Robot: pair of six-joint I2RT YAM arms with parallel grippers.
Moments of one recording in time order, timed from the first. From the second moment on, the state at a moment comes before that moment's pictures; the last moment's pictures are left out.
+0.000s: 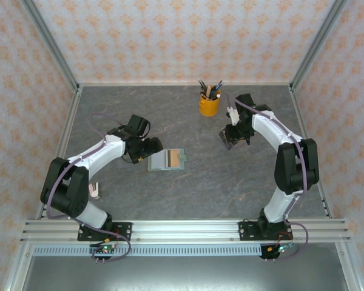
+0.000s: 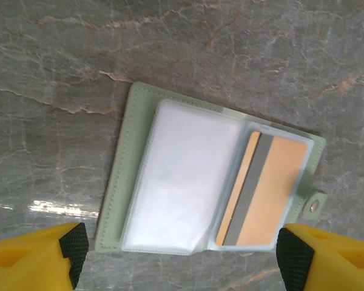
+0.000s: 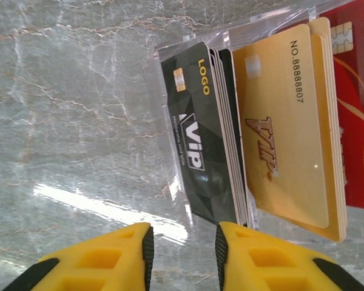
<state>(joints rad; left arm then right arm) -0.33 1.52 0.99 -0.64 0.17 -0.80 0.21 1.74 1.34 -0.88 -0.13 -0.03</state>
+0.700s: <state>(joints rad) -0.40 1.68 0.97 -0.44 0.32 -0.84 0.66 1.79 1.23 -0.50 -0.36 0.62</state>
